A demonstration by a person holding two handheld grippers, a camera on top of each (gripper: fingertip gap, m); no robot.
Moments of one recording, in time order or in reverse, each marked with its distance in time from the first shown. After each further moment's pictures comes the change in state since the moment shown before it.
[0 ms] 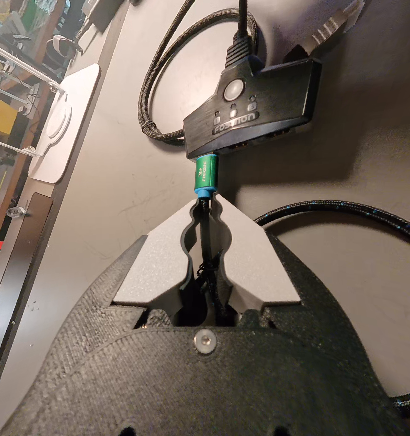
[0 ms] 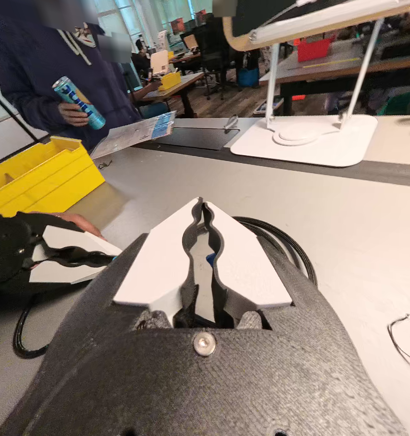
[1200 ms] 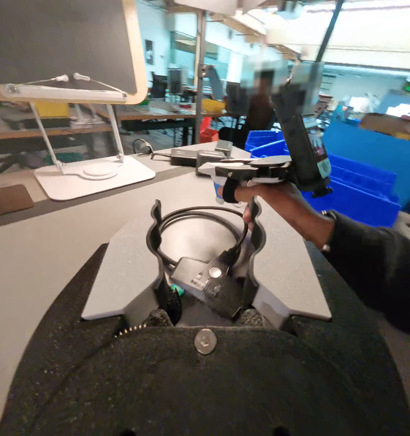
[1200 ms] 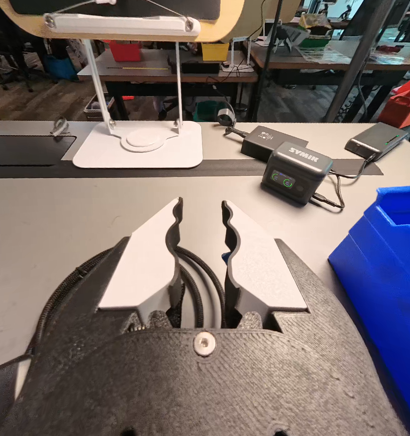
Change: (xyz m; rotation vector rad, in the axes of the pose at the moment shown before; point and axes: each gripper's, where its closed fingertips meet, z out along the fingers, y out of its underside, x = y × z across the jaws) left arm -0.048 -0.130 -0.052 0.563 -0.164 -0.774; right arm 0.097 -0.017 -0.010 0.008 0.738 -0.099
